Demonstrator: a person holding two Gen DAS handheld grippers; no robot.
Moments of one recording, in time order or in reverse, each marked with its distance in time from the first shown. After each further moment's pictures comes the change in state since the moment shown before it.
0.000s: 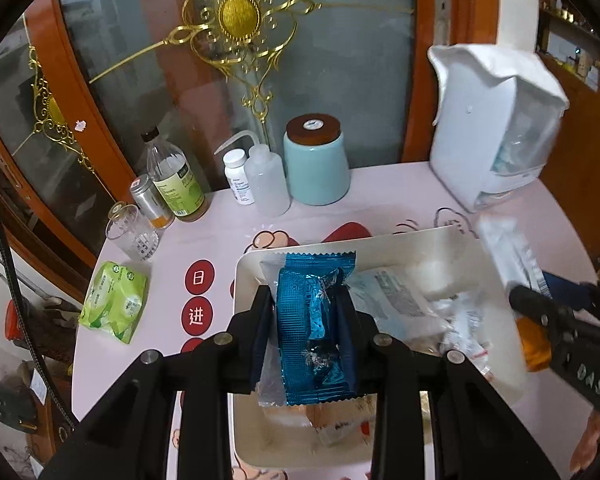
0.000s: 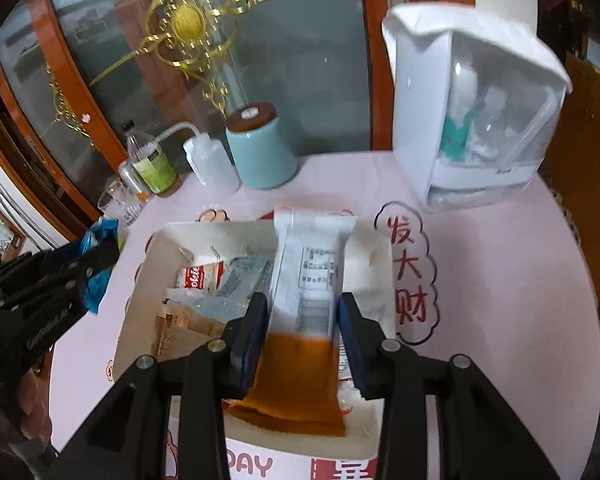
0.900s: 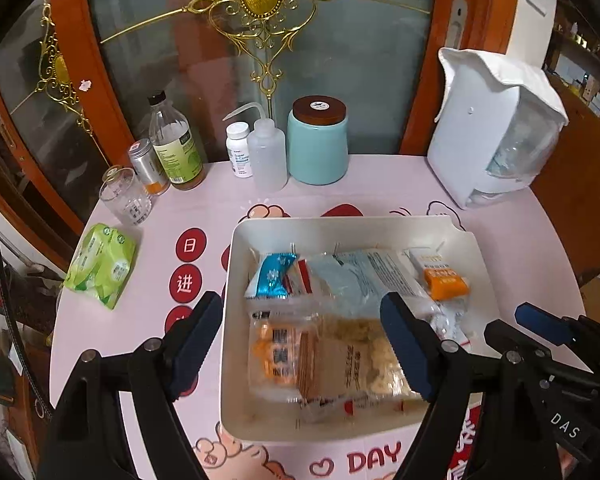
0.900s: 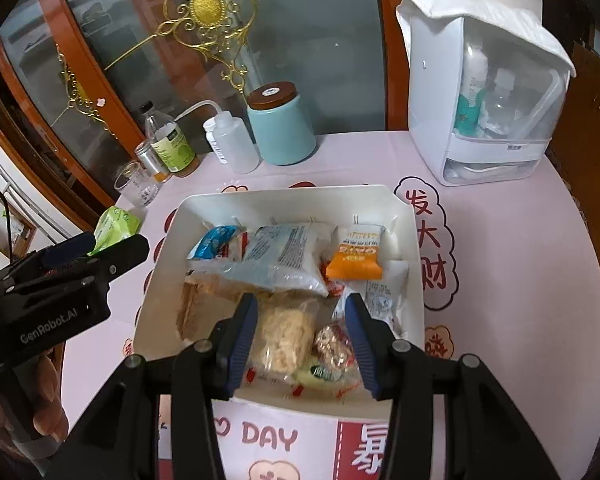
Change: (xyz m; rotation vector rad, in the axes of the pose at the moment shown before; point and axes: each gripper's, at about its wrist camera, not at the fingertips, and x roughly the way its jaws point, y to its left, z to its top) left arm -0.020 0.019 -0.028 -0.092 0.039 -0.076; right arm -0.024 0.024 -0.029 0.002 0.033 0.033
